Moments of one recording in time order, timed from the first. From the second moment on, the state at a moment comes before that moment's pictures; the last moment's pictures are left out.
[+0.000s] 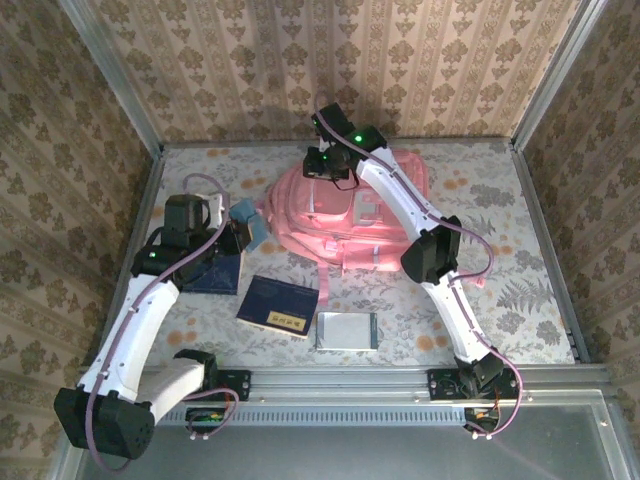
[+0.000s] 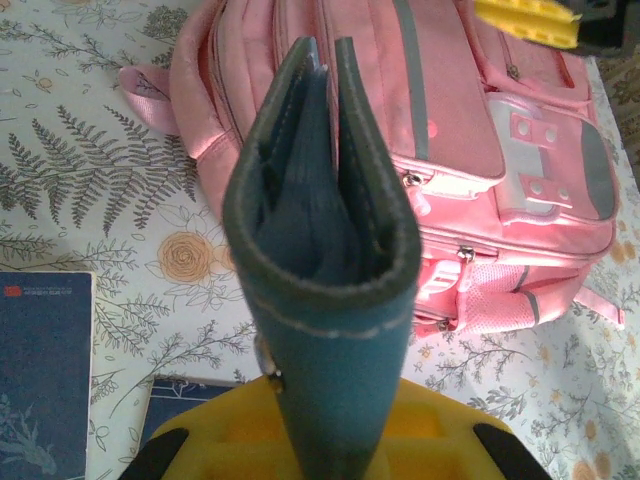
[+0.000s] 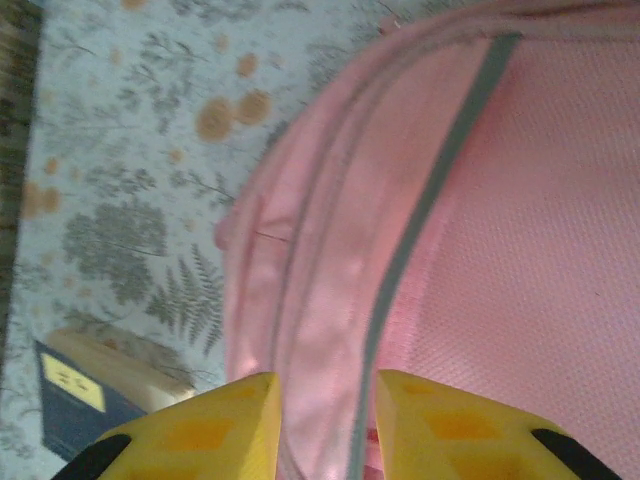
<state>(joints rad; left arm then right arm) -0.25 0.98 0.95 -0.69 0.35 -0.37 0.55 2.46 2.70 -1.18 -0.10 0.57</state>
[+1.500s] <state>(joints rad) -0.25 1.00 0.94 -0.68 0.35 -0.37 0.60 2.60 2.92 -1.53 0.19 0.39</state>
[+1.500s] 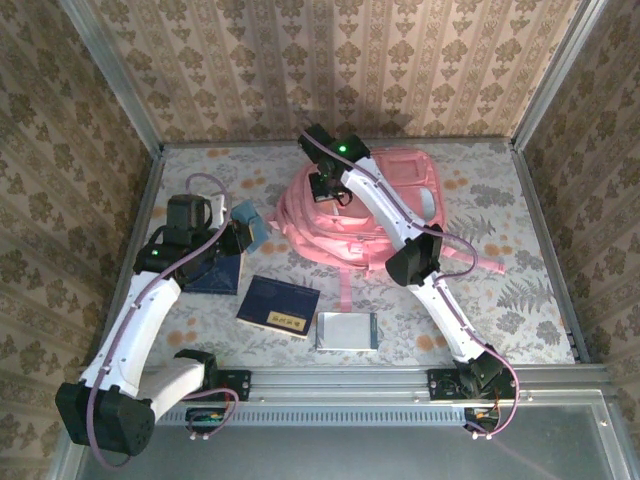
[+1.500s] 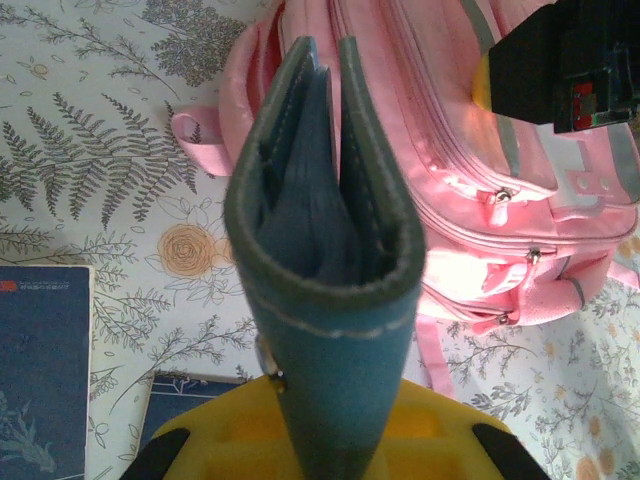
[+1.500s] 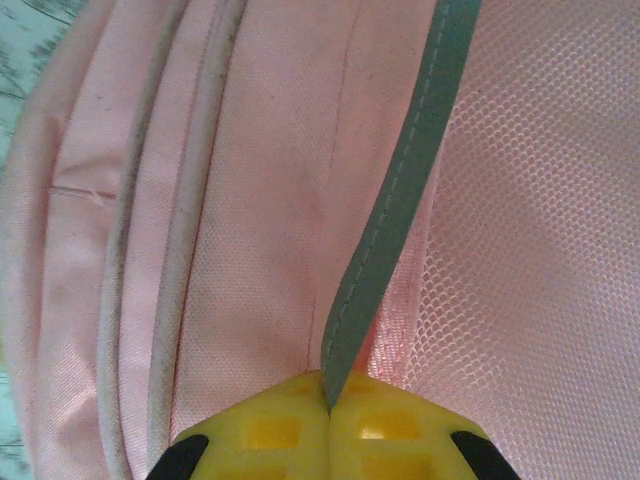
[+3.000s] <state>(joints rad) -0.45 1.54 1.01 -0.25 0.51 -0.70 0.18 1.73 1.62 -0.73 -0.62 0.58</state>
